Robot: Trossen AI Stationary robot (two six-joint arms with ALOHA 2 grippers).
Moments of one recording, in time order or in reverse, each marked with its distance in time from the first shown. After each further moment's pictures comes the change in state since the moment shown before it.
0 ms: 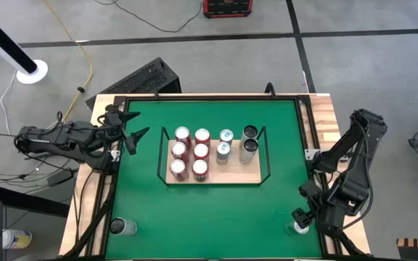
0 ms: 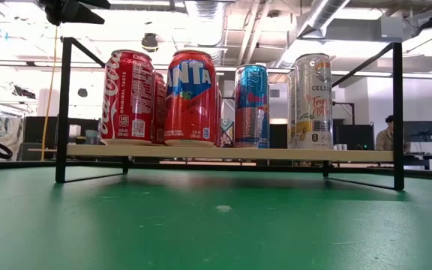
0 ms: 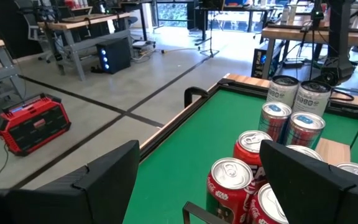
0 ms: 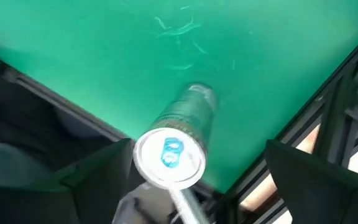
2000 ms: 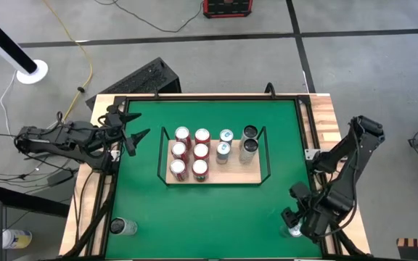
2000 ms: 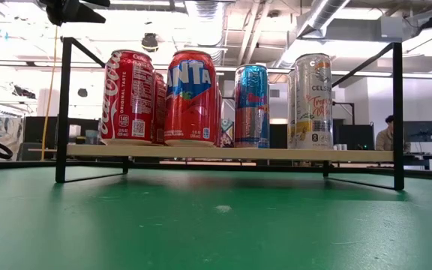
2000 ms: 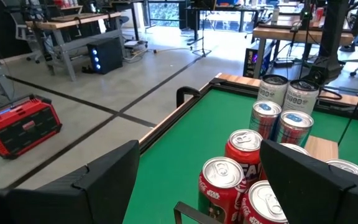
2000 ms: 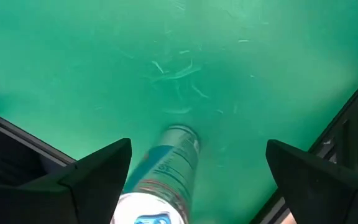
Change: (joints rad) left arm 0.000 0.000 0.000 0.002 0.037 -0.004; right arm -0.062 0.126 -0.002 -0.028 0.087 -0.074
